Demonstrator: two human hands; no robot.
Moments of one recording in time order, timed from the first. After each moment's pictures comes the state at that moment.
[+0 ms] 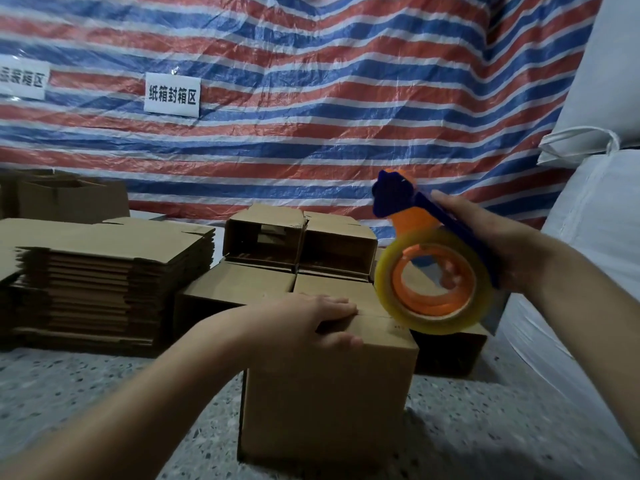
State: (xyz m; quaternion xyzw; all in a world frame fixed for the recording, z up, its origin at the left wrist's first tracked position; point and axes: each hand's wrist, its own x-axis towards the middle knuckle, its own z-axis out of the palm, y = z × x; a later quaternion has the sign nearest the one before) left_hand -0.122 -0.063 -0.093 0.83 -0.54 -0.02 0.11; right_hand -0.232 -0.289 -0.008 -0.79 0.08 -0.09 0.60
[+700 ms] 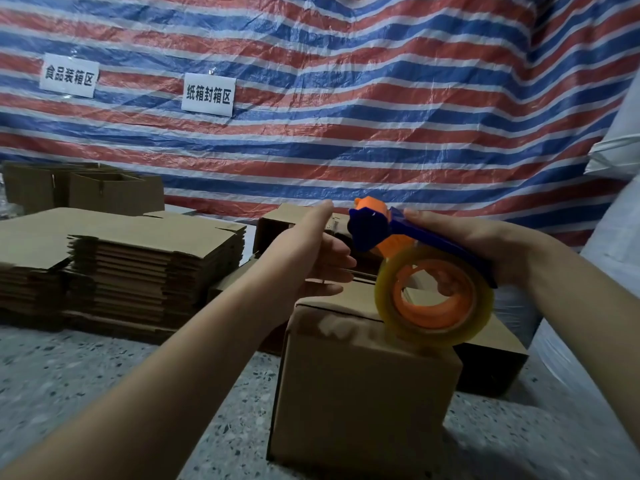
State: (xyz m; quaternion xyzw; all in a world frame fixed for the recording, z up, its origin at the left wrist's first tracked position) left_hand -0.103 -0.053 -0.066 0.63 -0.24 -0.14 0.72; right_hand -0.180 -0.261 -0.003 -0.86 0.09 0.00 0.50
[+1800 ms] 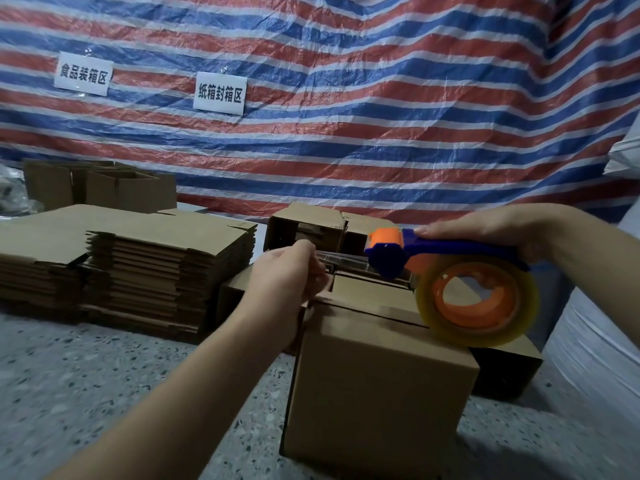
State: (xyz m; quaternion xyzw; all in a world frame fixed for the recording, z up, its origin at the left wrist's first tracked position) left_hand -0.092 -0.051 -0.099 0.55 -0.11 -0.04 0.83; right_hand -0.166 -0.269 0.023 -0.93 0.19 0.07 0.31
